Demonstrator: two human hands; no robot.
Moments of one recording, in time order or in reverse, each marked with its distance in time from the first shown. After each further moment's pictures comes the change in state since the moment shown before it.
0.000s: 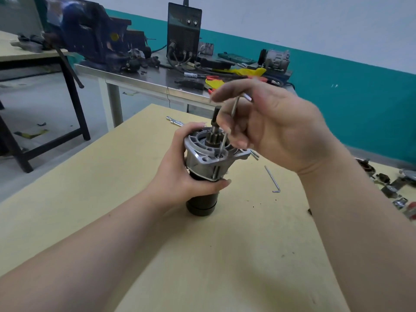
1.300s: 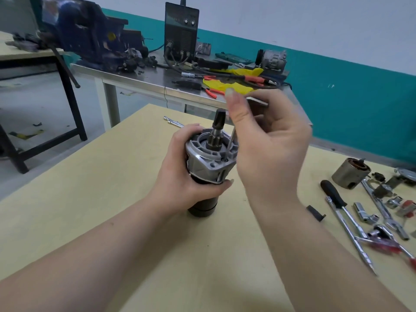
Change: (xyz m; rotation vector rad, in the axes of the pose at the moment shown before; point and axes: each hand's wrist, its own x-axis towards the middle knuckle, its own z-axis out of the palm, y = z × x) left_hand -0.008 -0.002 0.012 0.053 0.046 0.030; right_hand -0.006 0.034 0.064 -0.527 0.949 -0.437
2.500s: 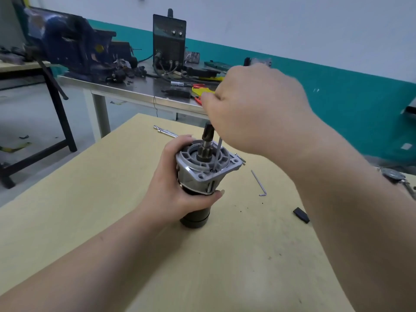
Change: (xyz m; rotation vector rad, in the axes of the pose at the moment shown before) left_hand -0.003 0.008 0.002 -0.017 -0.034 -0.017; right_hand 0.076 -0.060 -0.009 -1.157 -0.633 -0.095
